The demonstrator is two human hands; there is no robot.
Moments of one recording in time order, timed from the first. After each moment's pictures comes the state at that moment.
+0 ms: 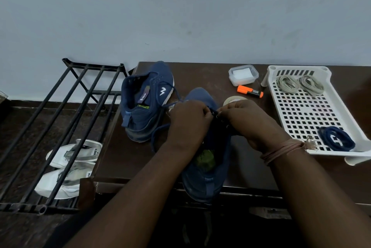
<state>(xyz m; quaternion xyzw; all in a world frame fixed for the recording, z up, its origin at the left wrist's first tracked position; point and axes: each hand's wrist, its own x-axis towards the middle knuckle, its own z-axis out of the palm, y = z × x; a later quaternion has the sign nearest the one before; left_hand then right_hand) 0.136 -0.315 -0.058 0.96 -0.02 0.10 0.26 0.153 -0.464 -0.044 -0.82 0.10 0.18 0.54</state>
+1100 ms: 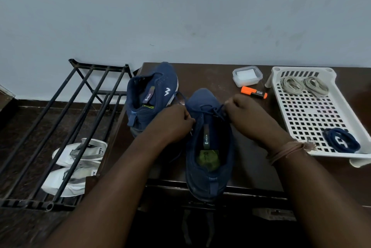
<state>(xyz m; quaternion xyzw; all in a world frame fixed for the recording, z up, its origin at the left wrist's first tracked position) 0.133 -0.260 -0.035 0.96 0.01 -0.13 0.26 0.154 -0.464 -0.035 -0.91 -0.03 0.09 0.39</state>
